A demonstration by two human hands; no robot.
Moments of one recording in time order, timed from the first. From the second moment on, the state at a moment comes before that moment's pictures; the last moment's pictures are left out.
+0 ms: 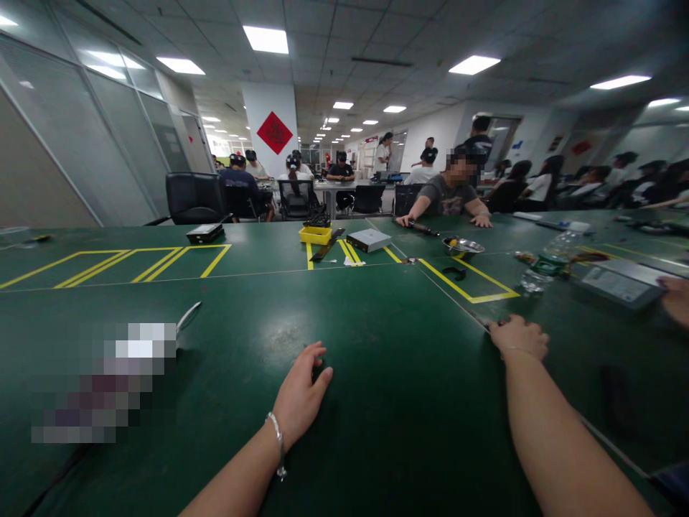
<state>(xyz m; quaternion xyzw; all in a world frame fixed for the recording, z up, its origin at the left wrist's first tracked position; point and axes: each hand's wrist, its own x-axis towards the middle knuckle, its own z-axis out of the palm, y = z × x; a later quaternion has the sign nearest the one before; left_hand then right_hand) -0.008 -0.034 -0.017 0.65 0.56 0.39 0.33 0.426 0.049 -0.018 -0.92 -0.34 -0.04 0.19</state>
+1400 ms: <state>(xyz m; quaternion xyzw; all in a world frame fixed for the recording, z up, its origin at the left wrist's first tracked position) -0.010 -0.026 -0.021 0.56 0.51 0.44 0.48 0.216 0.037 0.015 -0.47 -0.84 -0.05 0.25</state>
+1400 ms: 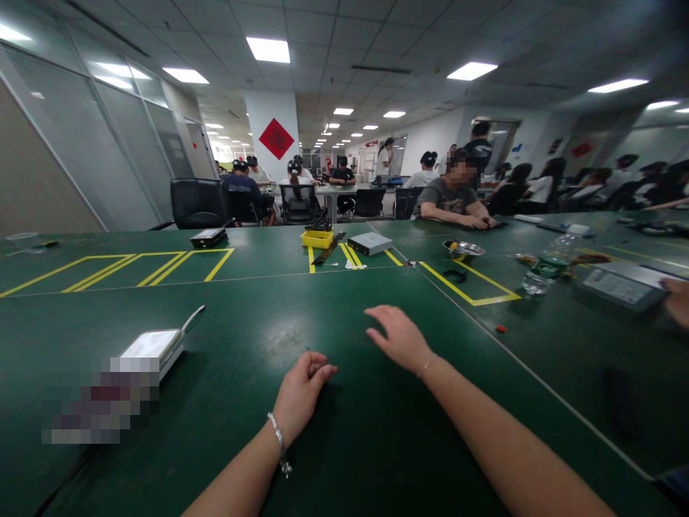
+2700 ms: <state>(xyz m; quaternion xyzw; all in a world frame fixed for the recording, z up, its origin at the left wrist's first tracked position) -0.006 -0.027 -0.010 0.60 0.58 0.39 0.39 0.135 0.000 -0.005 -0.42 -0.46 0.68 0.40</state>
